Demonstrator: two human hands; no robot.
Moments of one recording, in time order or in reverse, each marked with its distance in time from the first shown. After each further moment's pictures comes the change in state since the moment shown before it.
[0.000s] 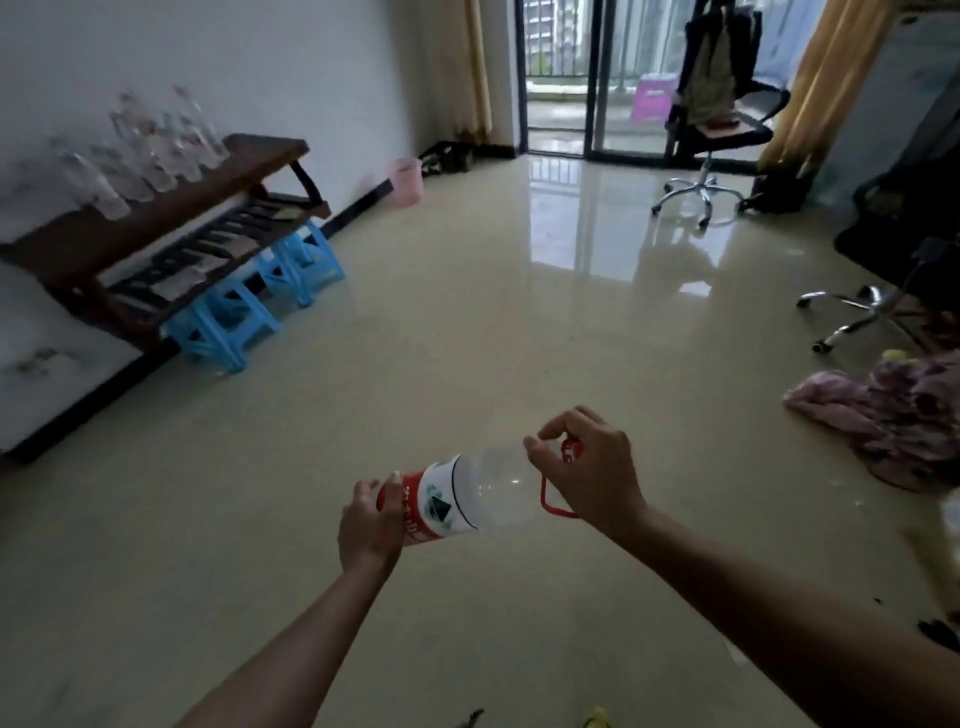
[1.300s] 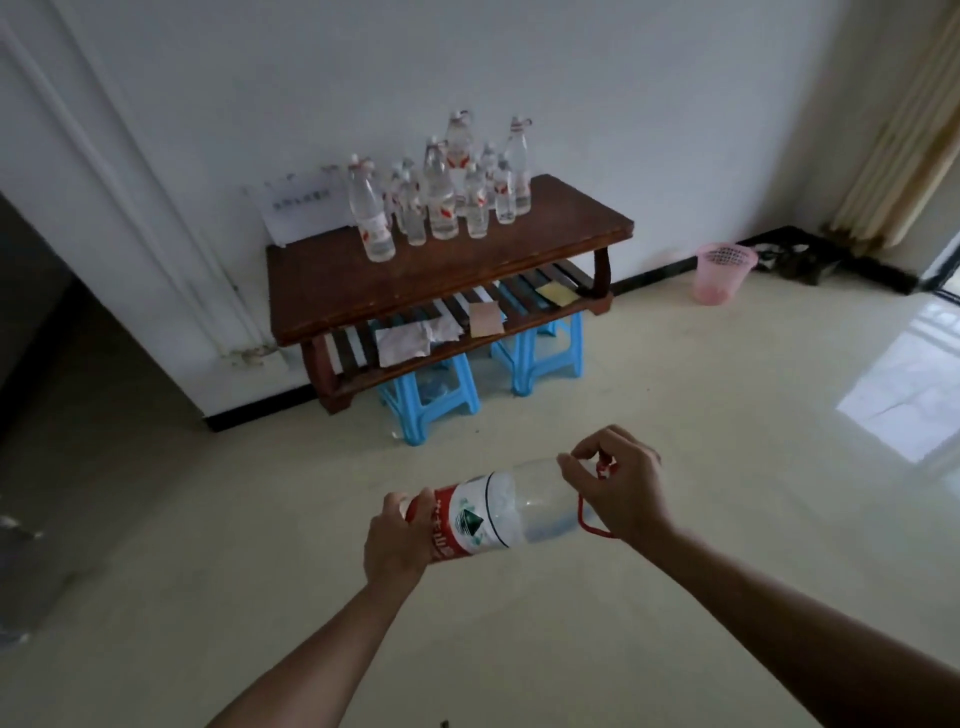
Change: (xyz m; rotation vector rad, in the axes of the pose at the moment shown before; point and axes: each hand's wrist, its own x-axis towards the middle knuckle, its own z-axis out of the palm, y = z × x) left_hand 0.875 0.044 -0.141 -0.065 0.407 -0.407; right_hand 0.767 -0.092 0.713 0.200 -0.498 -0.297
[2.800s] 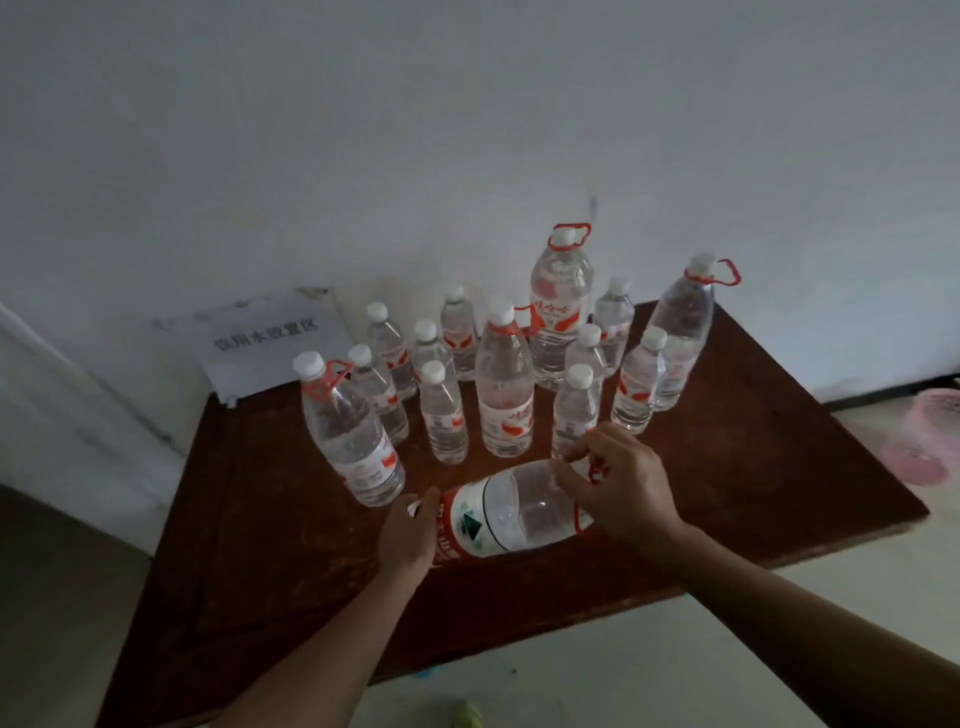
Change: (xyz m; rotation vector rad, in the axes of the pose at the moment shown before) left_hand 0.839 0.287 0.143 -0.285 -0.018 -0.379; right_hand 0.850 0.132 0.361 -0.087 -0.234 -0.304
